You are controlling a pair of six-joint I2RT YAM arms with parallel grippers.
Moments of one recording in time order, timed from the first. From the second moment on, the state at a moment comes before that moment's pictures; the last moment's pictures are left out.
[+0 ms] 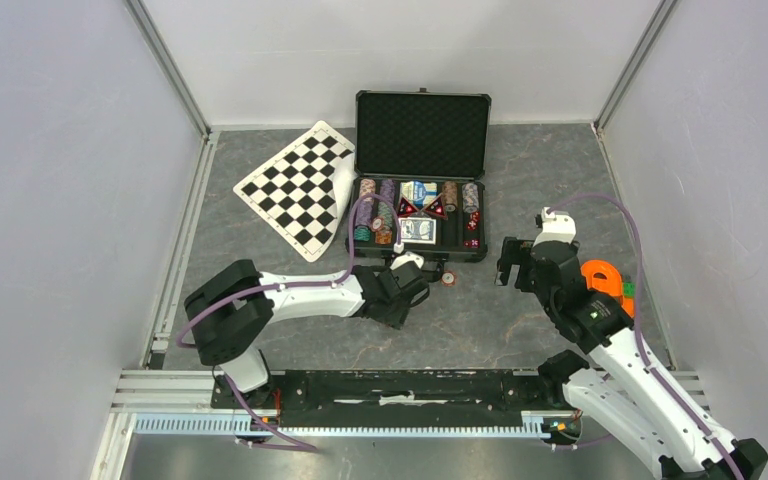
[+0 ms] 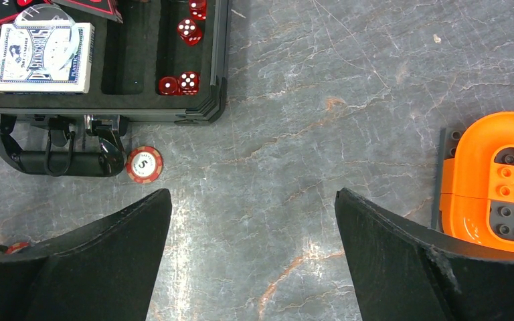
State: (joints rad) left arm -1.09 1.66 0.94 -0.49 -0.25 -0.59; right arm 0.50 0.65 0.62 -0.58 0.40 0.39
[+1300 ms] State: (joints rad) left arm -0.81 1.48 1.03 -0.50 -0.07 -0.50; right arm 0.50 0.68 0.62 -0.58 0.39 0.38
